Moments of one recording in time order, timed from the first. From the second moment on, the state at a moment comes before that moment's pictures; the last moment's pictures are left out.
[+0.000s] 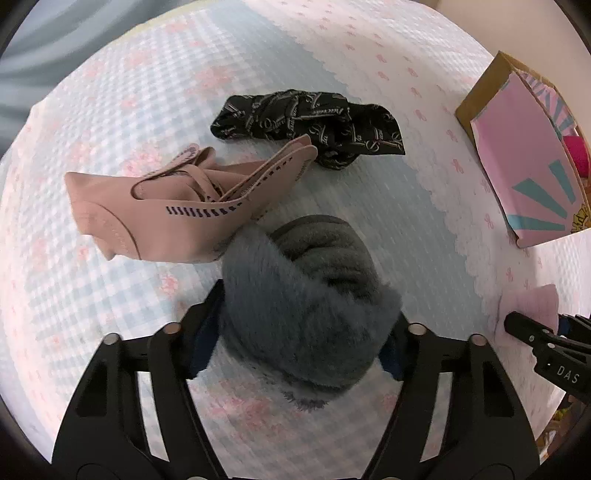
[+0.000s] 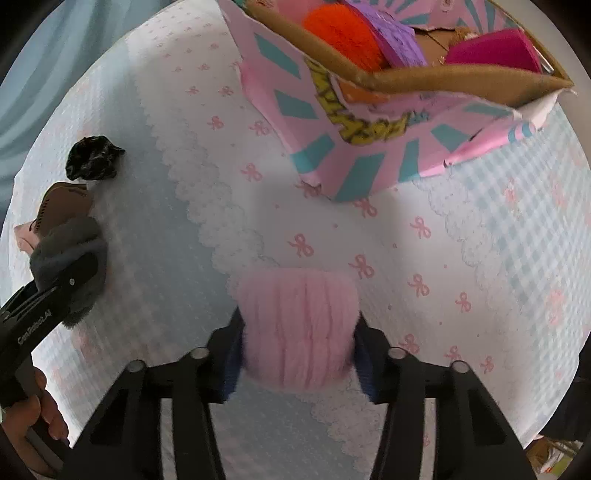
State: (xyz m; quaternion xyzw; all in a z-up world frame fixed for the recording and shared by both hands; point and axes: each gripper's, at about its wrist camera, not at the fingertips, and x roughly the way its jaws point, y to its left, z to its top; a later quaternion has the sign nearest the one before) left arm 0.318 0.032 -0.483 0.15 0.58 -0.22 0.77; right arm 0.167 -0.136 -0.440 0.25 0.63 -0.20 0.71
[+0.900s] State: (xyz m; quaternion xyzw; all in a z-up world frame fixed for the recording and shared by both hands) left arm 0.287 0.061 -0.328 0.10 0.51 -0.19 0.83; right arm 0.166 -0.137 -0.277 0.19 0.55 -0.15 0.80
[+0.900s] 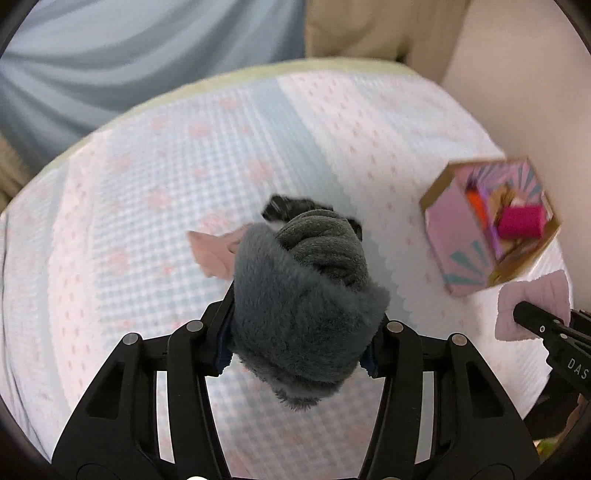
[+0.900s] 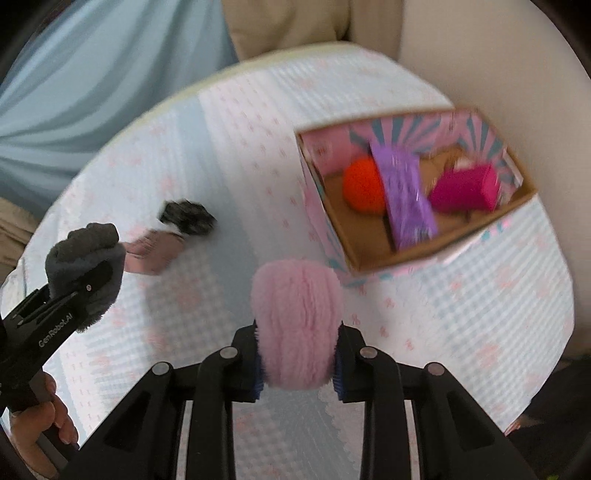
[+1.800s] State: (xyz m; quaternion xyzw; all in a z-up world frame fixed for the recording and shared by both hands) left arm 0.173 -0.036 -0.133 -0.01 0.43 -0.11 0.89; right arm 0.135 -0.248 -0.090 0.09 0.43 -0.06 0.89
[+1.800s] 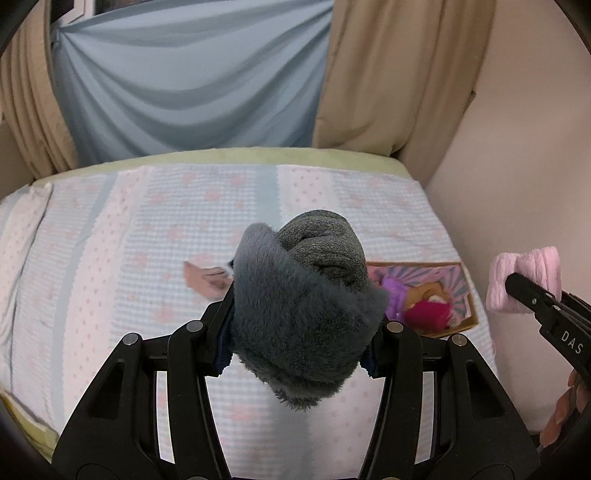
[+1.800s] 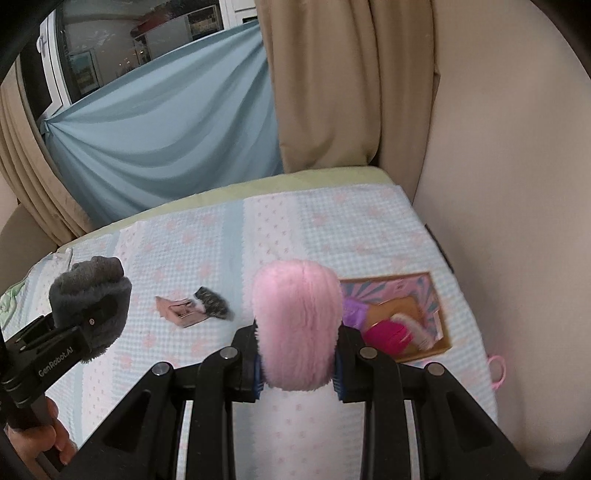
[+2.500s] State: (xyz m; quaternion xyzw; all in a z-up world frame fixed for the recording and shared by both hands) left arm 0.225 -0.266 -0.243 0.05 0.53 -0.17 0.83; right arm 0.195 -0.416 -0.186 0.10 0.53 -0.04 0.84
